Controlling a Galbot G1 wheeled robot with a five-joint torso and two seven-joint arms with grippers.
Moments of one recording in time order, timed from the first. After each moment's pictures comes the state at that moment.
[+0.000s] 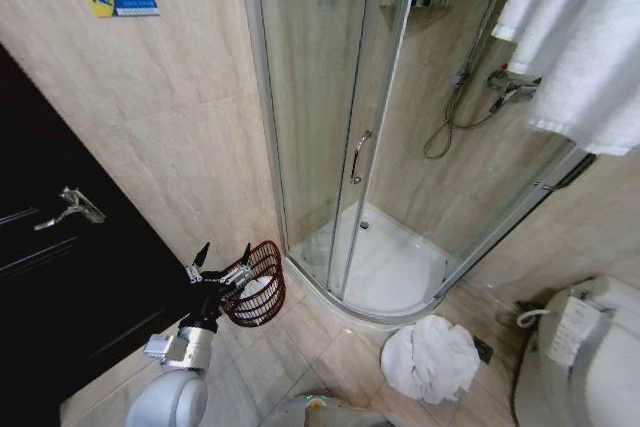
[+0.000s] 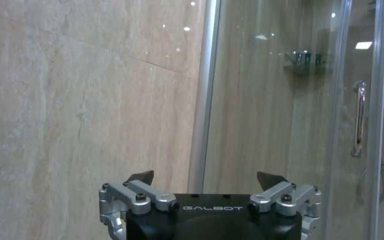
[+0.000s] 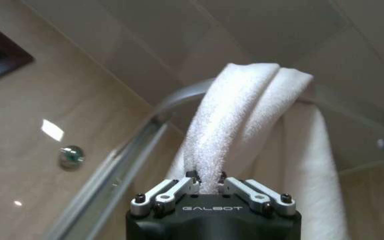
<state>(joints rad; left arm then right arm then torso) 1.78 -1.58 -0.70 -2.35 -0.21 -0.08 0.18 -1.00 0.03 1.30 1.92 1.40 0.13 -0.01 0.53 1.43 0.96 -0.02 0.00</state>
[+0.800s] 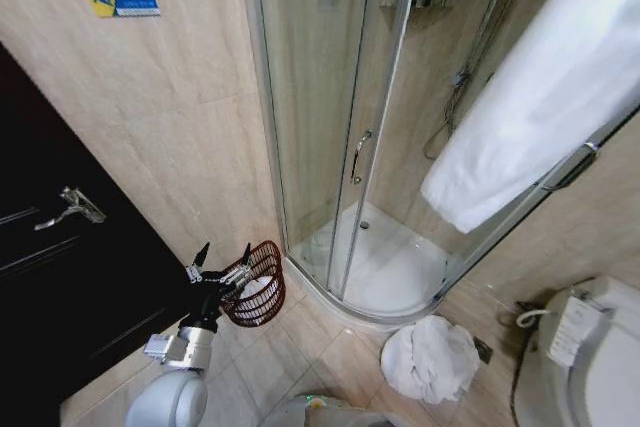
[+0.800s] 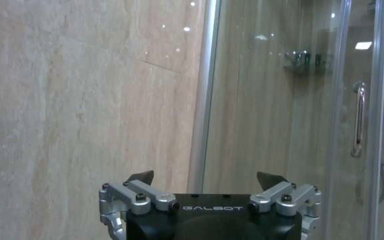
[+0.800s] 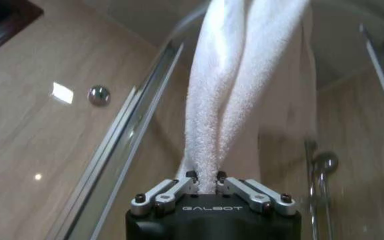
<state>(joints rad) 1.78 -1.58 -0.70 -2.35 -0.21 -0.08 0.18 -1.38 0.59 1.26 2.23 1.06 0.16 -0.07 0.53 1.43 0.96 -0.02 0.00</state>
